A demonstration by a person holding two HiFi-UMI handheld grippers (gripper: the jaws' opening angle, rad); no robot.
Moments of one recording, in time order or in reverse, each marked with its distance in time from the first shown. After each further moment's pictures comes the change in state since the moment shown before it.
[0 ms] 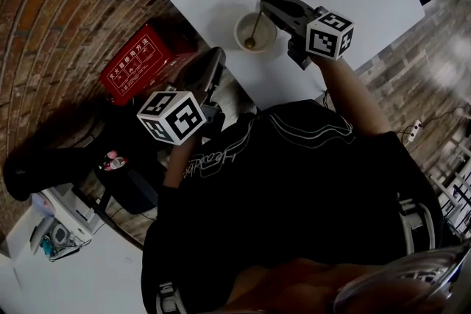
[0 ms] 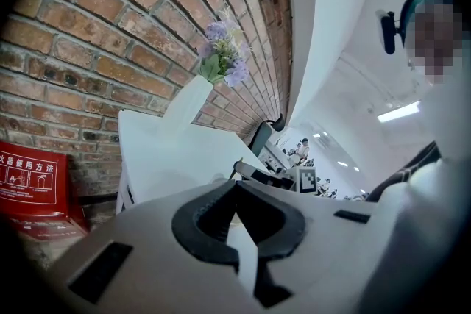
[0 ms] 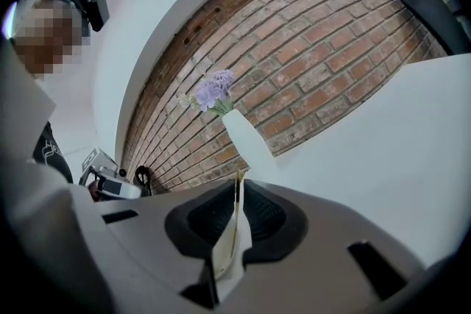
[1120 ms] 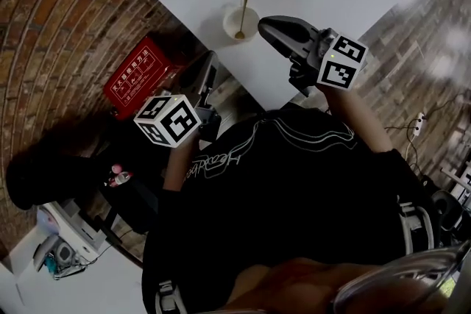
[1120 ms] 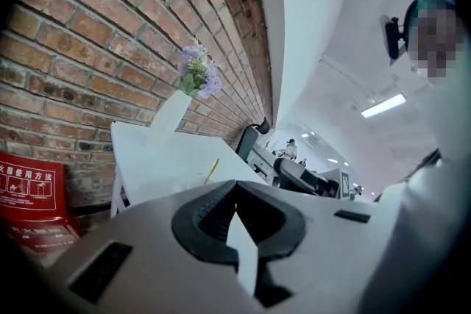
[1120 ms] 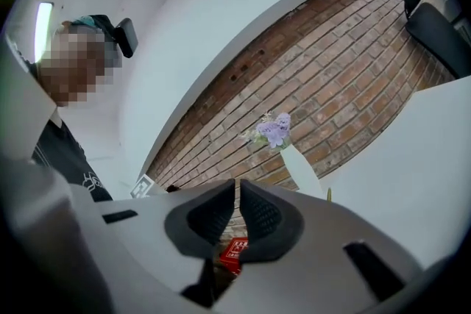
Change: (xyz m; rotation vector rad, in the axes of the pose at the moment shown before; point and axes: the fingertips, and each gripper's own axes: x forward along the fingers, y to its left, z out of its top) left arm -0.048 -0.042 -0.011 0.078 -0.053 -0.069; right arm -0.086 0.147 0.031 -0.054 -0.213 0.118
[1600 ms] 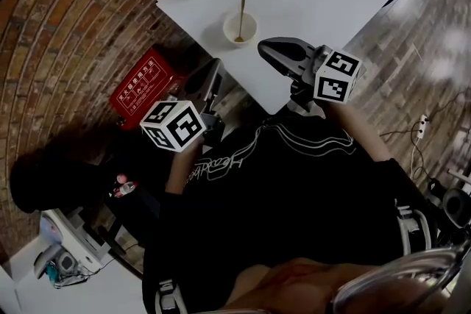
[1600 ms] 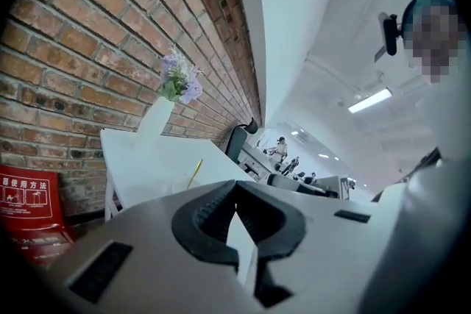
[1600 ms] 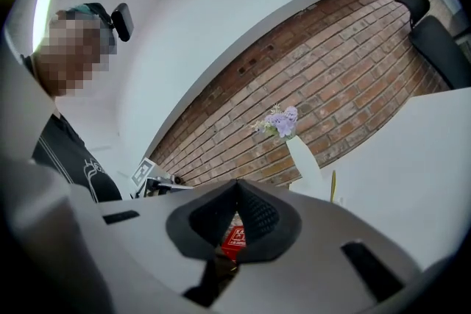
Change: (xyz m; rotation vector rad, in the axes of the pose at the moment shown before) left arm -0.023 -0.039 -0.006 0.065 -0.005 -0.067; right arm -0.024 0.045 -0.027 -0.036 0.064 -0.035
